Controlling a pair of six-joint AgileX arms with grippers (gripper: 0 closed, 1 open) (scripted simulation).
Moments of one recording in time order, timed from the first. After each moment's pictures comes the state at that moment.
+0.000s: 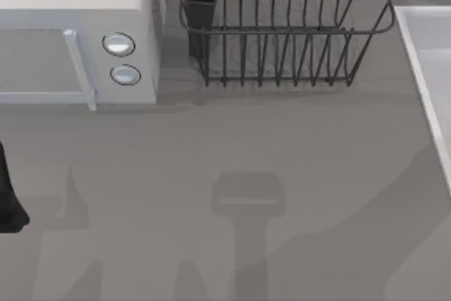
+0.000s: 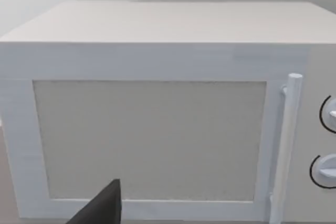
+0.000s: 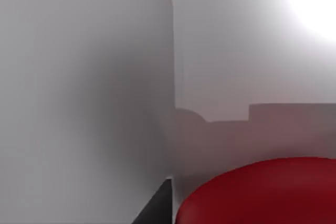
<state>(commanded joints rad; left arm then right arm) 0.00 0.00 0.00 0.00 0.00 0.00 -0.32 2.32 1.39 -0.59 -0.01 -0.29</state>
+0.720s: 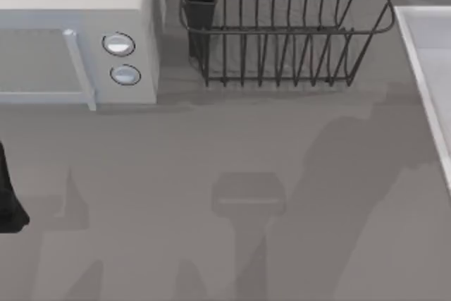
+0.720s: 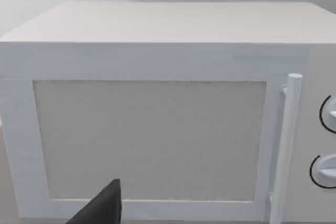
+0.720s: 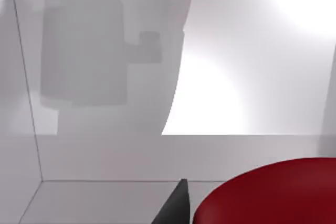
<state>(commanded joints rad) 0.00 0.00 0.00 0.00 0.00 0.00 -0.33 2.18 1.83 -1.21 -0.01 -0.30</state>
